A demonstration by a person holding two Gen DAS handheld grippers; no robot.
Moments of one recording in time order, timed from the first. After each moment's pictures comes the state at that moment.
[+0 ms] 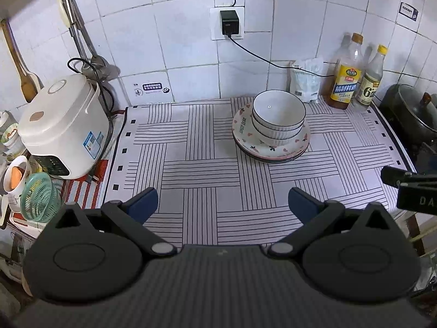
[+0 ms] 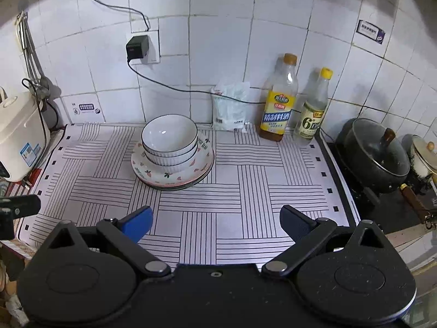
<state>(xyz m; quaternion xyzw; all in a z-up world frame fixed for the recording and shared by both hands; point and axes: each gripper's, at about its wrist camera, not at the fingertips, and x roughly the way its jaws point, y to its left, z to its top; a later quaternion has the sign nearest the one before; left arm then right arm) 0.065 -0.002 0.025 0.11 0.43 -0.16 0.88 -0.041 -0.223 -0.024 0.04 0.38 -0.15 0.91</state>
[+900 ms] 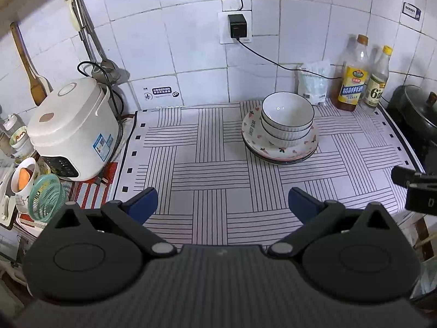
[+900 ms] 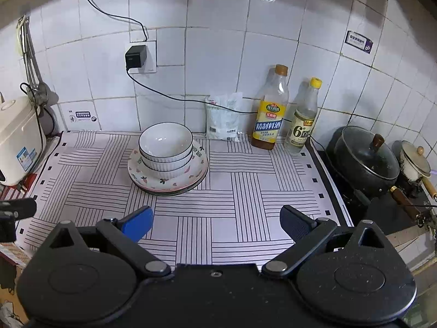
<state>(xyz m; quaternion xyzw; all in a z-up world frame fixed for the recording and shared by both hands) 0.059 0.003 0.021 0.11 0.41 -0.15 0.89 -0.055 -0.210 -0.027 0.03 0.36 -0.17 0.92</state>
